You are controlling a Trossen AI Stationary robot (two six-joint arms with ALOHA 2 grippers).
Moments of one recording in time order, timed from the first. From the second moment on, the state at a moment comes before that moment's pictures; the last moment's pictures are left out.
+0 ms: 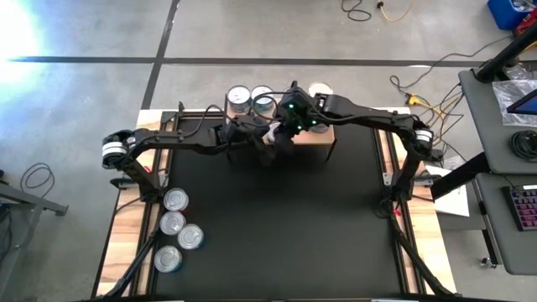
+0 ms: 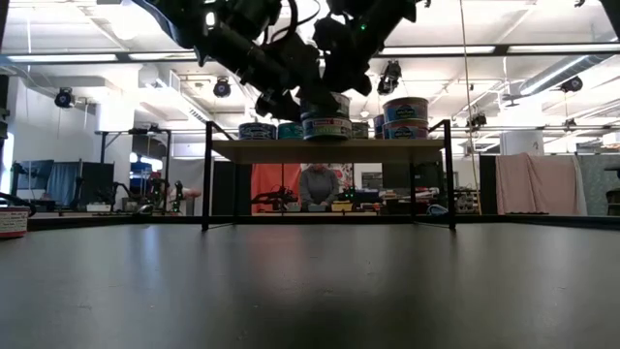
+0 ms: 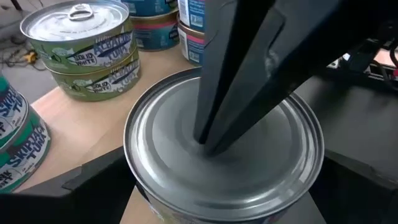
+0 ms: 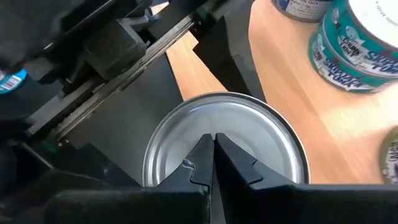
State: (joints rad) left arm 0.28 1.61 1.09 0.08 -0.15 -0.08; right arm -0.36 1.80 1.69 -0.75 -0.11 0.03
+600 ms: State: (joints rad) left arm 0.33 1.62 1.16 -0.04 -0.12 0.00; right arm -0.41 1.83 1.69 -0.79 -0.06 -0.03
